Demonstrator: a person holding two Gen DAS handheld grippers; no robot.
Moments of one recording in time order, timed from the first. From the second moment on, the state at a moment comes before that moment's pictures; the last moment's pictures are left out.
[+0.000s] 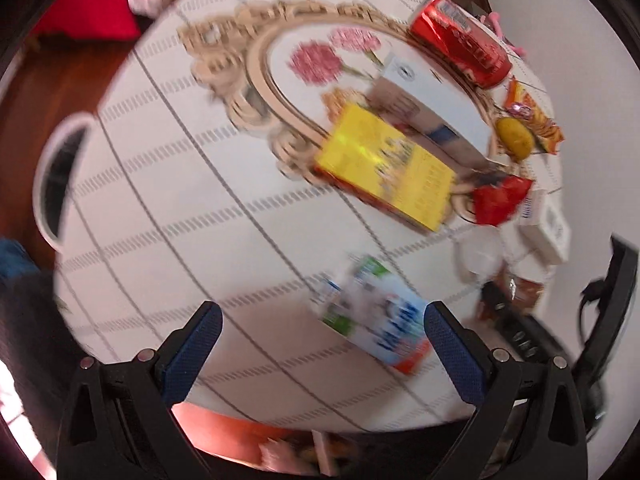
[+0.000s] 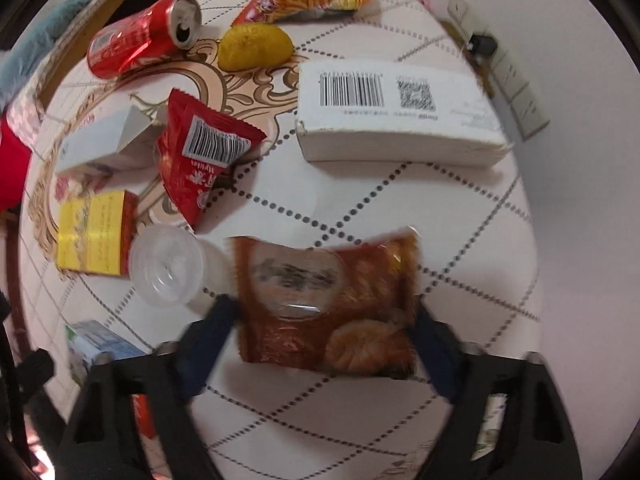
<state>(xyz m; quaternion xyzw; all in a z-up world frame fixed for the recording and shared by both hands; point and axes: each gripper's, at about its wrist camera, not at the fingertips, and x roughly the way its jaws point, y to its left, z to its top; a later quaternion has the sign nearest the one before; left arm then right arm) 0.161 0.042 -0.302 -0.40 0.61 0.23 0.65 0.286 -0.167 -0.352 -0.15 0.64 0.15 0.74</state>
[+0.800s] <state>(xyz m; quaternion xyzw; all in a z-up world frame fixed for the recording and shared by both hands) 0.231 -0.007 -0.306 -0.10 0.68 0.19 0.70 0.289 -0.230 -0.348 -0.09 0.66 0.13 0.73</state>
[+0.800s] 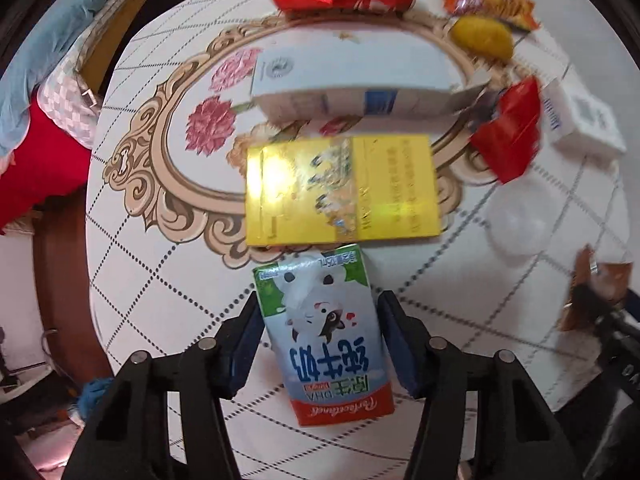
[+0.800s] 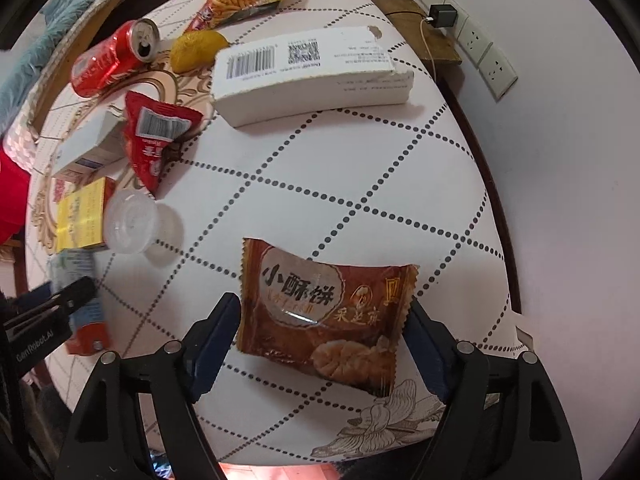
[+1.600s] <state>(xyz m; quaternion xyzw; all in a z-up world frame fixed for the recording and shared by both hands) 0.127 0.025 -0.189 -0.09 0.50 0.25 0.82 0.228 -0.180 -0.251 -0.09 0.57 0.22 0.78</state>
